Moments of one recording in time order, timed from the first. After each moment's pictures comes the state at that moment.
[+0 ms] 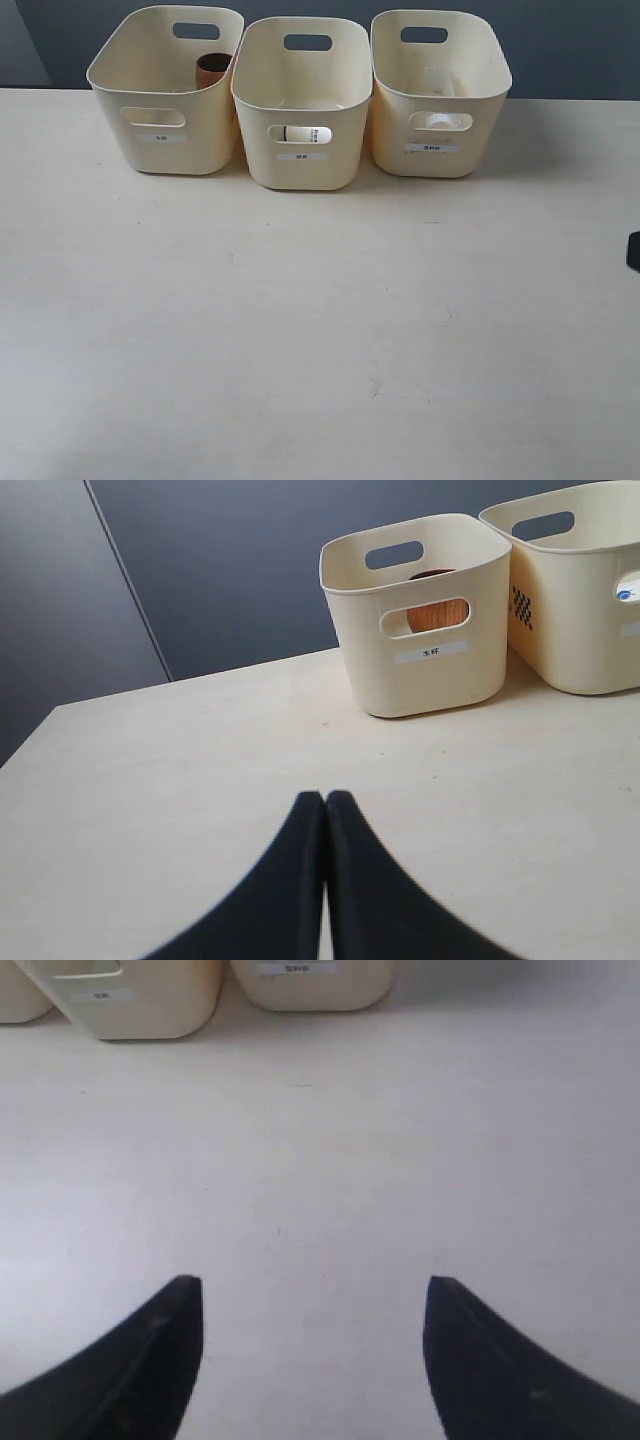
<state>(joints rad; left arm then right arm) -0.04 0.00 0.00 0.07 0.23 0.12 0.56 0.62 -0.64 -0.27 0.90 0.61</state>
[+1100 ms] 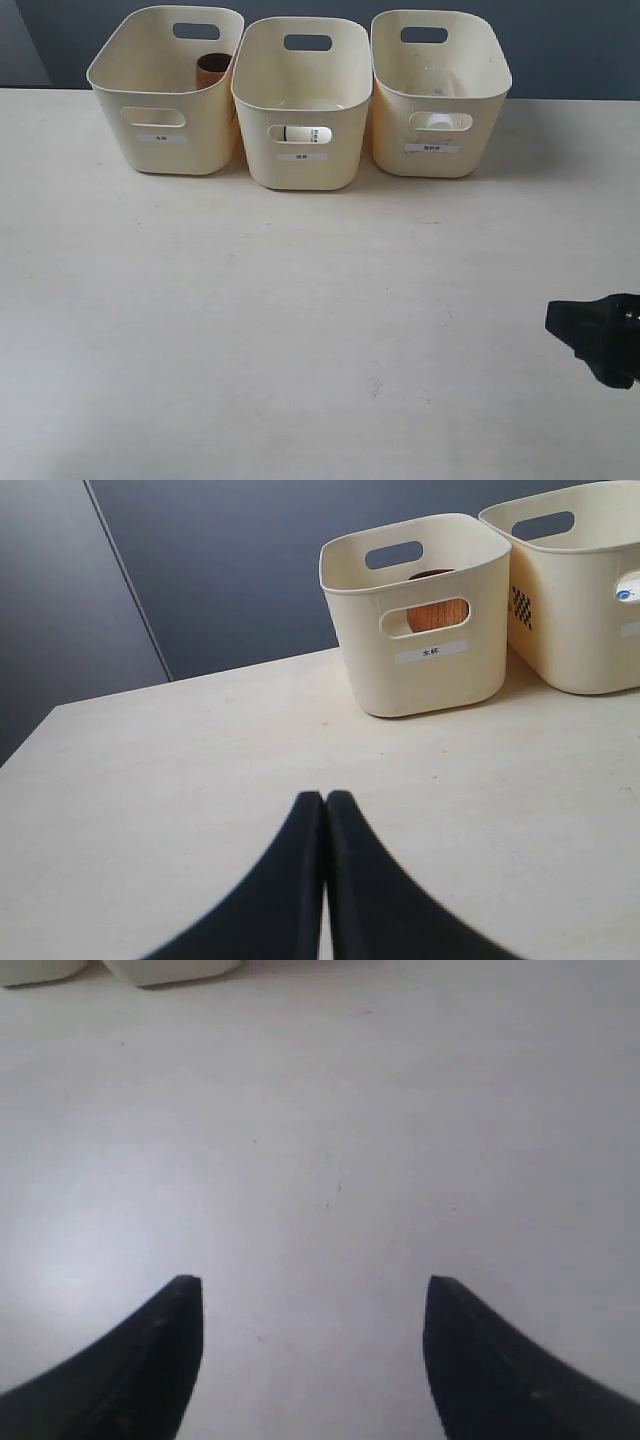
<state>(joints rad) -0.04 0.00 0.00 0.07 0.23 0.12 0.60 0.60 -0.34 -0.23 0.56 0.72</state>
